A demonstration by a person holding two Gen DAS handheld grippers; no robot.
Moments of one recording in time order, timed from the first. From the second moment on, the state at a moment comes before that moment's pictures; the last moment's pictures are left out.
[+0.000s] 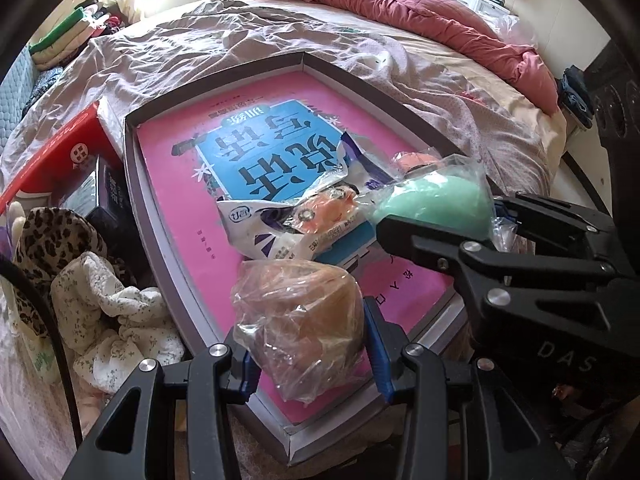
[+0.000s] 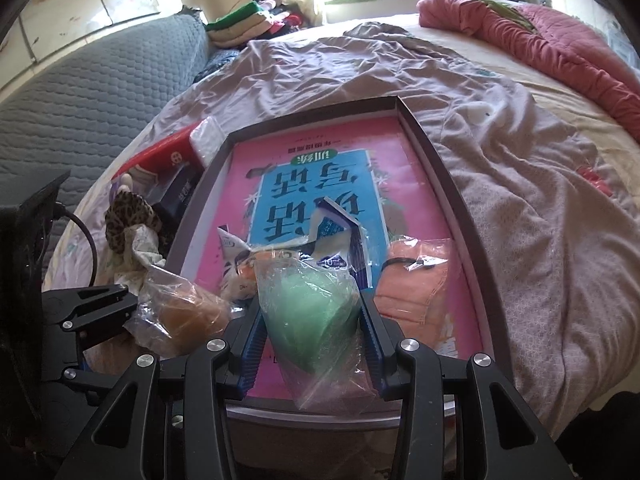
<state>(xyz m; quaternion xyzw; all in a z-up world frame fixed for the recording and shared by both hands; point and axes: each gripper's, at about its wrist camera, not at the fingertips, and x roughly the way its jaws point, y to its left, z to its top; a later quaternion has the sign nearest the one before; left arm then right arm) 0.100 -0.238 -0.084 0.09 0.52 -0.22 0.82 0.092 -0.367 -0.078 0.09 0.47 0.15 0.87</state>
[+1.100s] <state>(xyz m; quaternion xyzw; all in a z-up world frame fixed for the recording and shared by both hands) 0.097 -0.235 -0.085 0.09 0.52 -0.22 0.82 0.095 -0.367 -0.081 0.07 0.47 0.12 0.87</state>
